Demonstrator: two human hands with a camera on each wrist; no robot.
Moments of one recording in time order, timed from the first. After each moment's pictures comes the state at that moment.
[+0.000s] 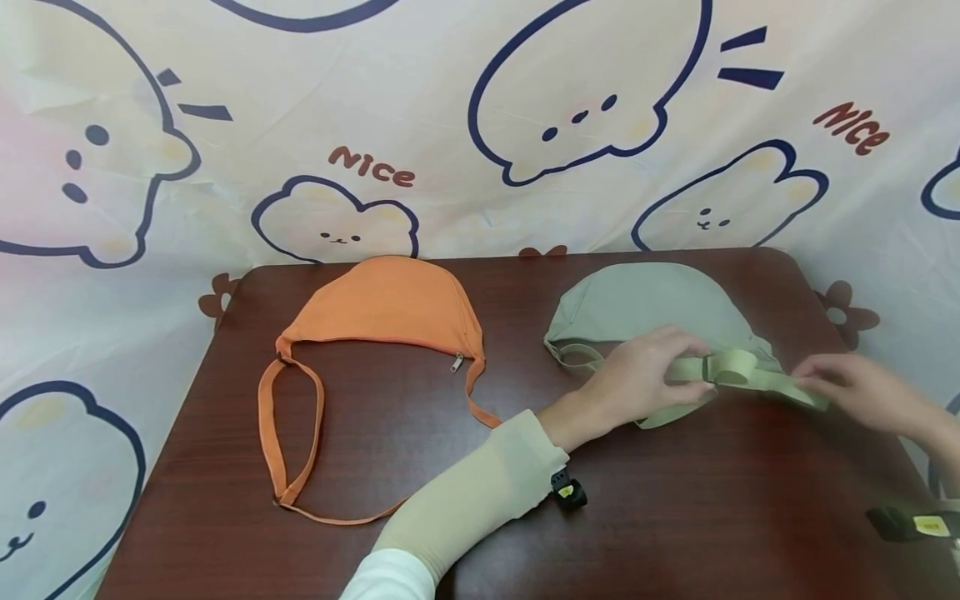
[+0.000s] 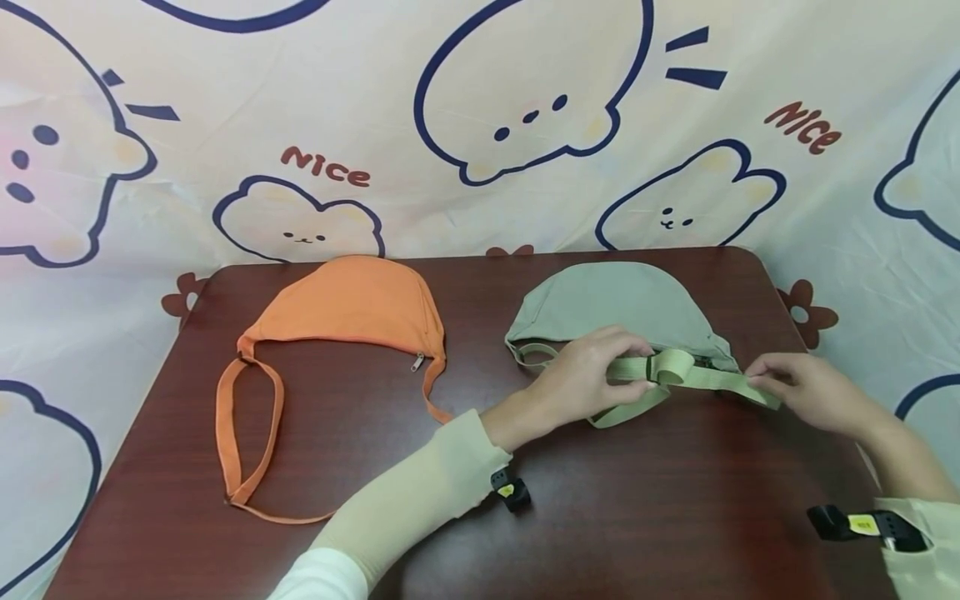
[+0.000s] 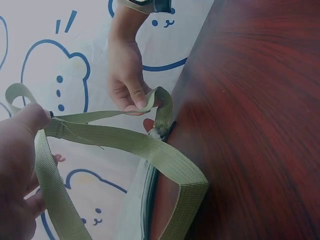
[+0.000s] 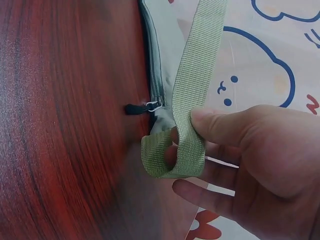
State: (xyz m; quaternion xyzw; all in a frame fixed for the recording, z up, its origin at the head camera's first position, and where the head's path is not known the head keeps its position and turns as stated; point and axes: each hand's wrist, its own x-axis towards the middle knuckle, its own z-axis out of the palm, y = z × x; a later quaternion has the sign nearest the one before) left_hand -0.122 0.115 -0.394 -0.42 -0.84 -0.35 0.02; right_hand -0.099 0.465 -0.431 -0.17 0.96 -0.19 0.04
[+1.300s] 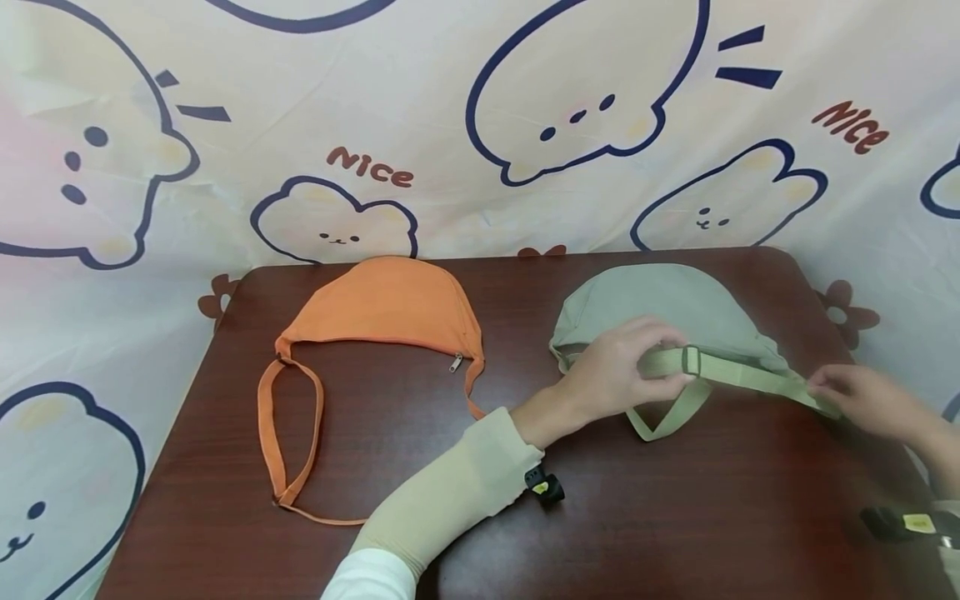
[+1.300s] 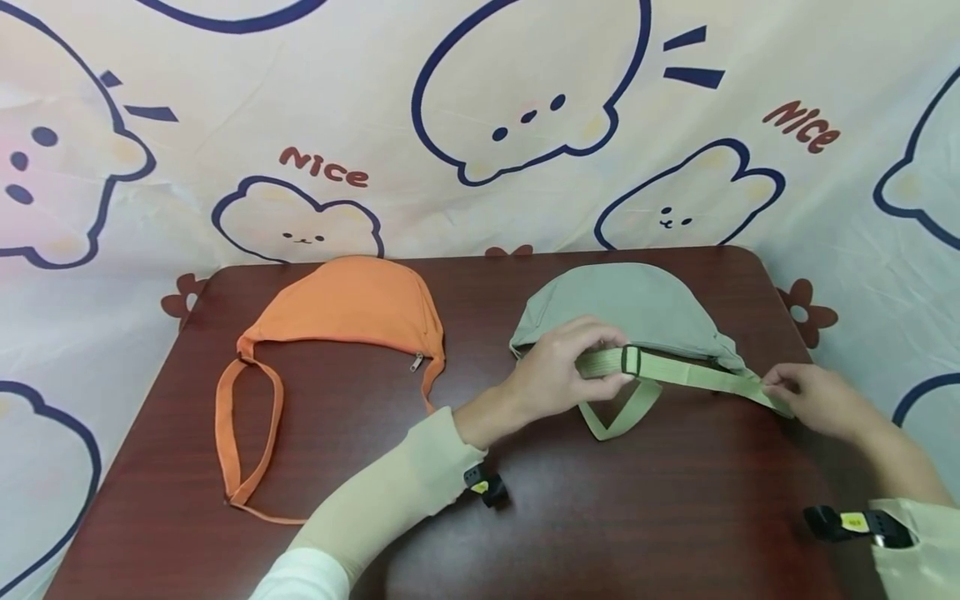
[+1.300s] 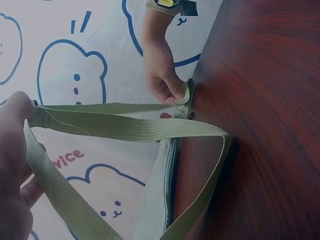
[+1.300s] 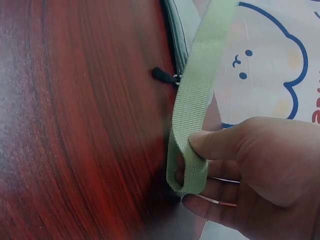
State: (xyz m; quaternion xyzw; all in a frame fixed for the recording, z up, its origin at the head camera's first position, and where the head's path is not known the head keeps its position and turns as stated) left_hand -0.129 0.089 -0.391 -0.46 -0.76 -0.44 0.09; right_hand -0.096 0.488 -0.456 -0.13 0.98 -0.15 0.07
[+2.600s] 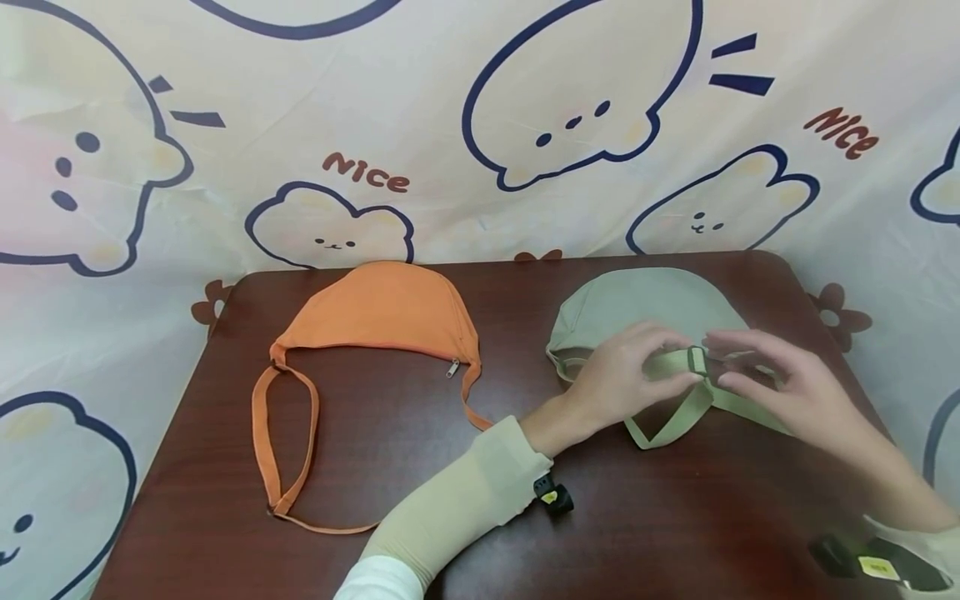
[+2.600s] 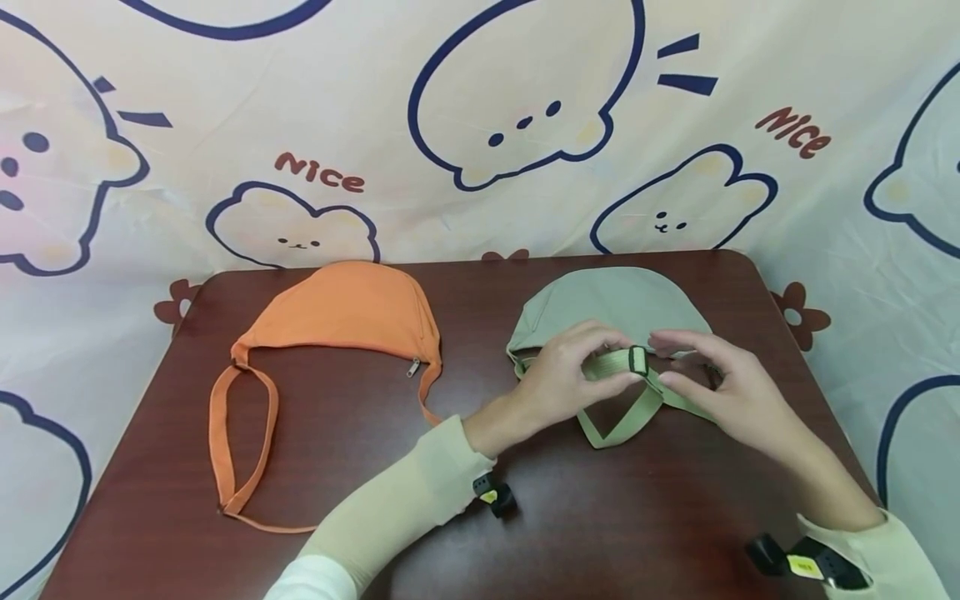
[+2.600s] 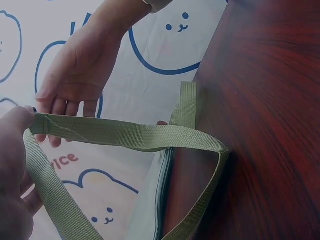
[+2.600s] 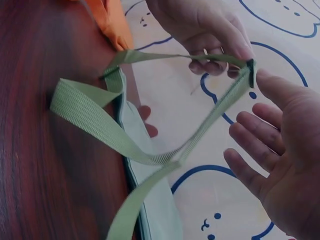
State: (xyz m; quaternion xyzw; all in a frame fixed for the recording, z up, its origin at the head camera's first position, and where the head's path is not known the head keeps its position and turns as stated) left_hand -0.126 0.100 -0.394 -0.42 -0.78 -0.45 0.08; right_hand -0.074 0.339 -0.373 -0.21 0.88 -0.42 -0.06
